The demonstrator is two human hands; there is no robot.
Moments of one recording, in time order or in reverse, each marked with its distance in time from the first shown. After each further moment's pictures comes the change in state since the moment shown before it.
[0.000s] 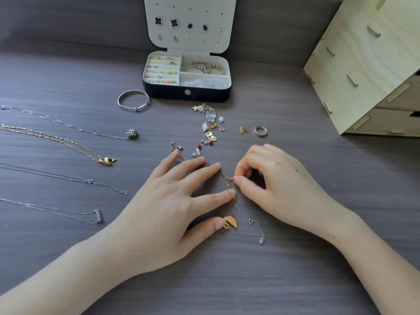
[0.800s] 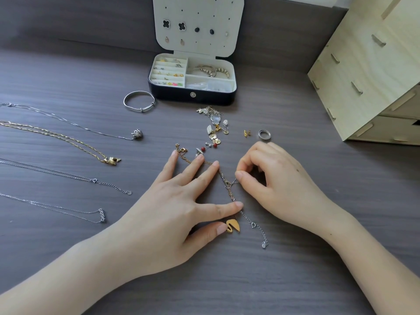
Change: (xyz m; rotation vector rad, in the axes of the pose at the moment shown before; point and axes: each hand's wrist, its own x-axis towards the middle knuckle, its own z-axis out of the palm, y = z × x) left_hand 0.000 0.002 0.001 0.021 0.031 0.036; right_hand 0.008 0.003 0.004 0.054 0.030 0.018
